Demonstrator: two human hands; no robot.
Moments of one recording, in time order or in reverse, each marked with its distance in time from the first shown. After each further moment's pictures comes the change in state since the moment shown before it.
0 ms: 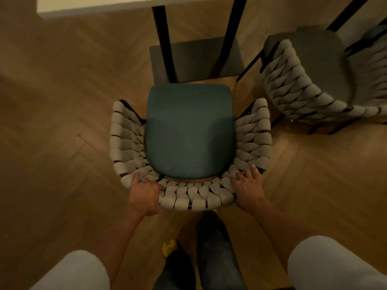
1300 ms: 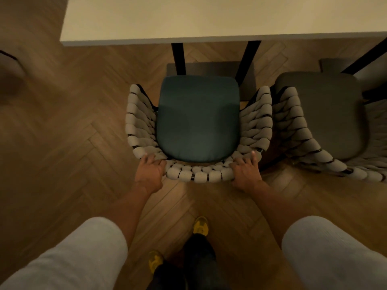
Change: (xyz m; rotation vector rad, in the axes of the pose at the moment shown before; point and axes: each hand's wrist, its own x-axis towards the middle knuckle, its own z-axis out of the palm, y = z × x) left_hand 0.122 0.012 -0.144 0.006 -0.042 -0.177; right_hand 0.141 0.121 -0.113 0.018 0.114 -0.111
